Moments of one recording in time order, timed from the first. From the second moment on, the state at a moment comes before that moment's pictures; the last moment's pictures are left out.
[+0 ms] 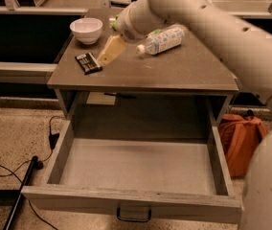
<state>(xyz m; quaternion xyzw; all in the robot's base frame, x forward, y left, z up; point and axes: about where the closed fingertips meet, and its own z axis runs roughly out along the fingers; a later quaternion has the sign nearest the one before) 0.726 0.069 0.915 -0.57 0.69 0.11 0.43</state>
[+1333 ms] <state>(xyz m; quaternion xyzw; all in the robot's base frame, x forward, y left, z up) 0.751 0.150 0.825 -0.46 0.73 0.24 0.44</state>
